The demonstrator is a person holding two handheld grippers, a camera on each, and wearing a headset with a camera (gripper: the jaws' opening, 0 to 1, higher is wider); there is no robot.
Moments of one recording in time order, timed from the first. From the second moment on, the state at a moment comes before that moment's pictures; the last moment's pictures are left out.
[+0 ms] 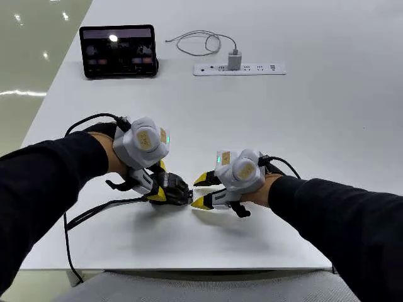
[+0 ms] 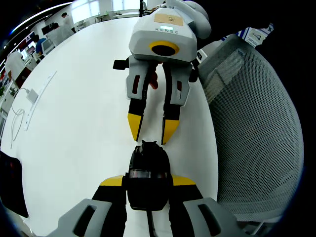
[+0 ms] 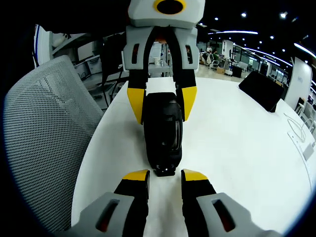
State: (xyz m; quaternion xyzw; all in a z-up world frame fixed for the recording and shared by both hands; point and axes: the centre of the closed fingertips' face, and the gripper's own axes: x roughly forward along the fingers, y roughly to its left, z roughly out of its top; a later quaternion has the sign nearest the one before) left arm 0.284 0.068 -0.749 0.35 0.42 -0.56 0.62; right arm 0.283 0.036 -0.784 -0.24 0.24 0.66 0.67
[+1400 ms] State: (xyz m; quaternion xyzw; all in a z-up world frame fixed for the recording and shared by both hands) left arm 0.284 0.069 -0.749 0.33 0.41 -0.56 0.64; right arm 0.288 0.016 -0.788 -0.24 0.26 0.65 0.67
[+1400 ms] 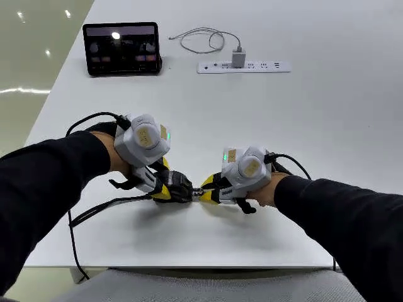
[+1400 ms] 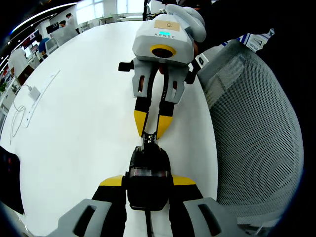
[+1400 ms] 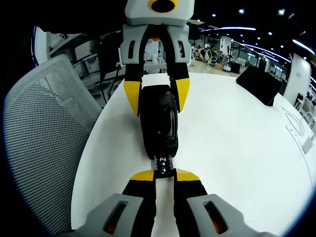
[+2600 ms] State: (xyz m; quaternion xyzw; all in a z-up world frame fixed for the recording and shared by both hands) left arm 0.285 0.068 -0.748 0.31 0.41 -0.56 0.65; right arm 0.288 0.015 -0.795 -0.25 0.27 0.65 0.66
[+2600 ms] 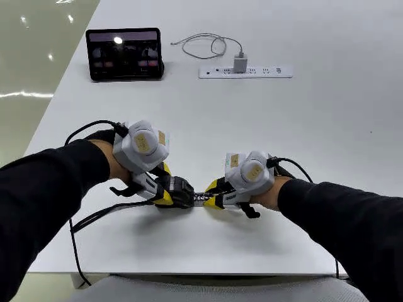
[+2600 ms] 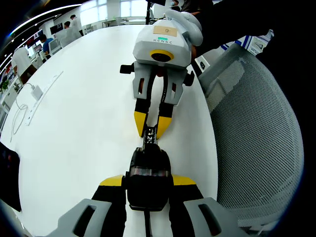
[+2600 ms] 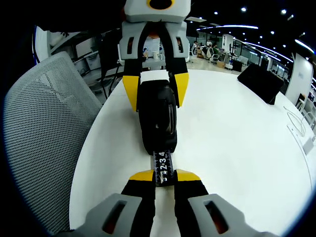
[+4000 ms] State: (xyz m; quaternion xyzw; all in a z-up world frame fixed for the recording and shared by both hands) left arm 0.286 0.069 -0.748 0.31 0.40 -0.56 0.65; right arm 0.290 -0.018 -0.793 -0.25 0.29 0.64 0.67
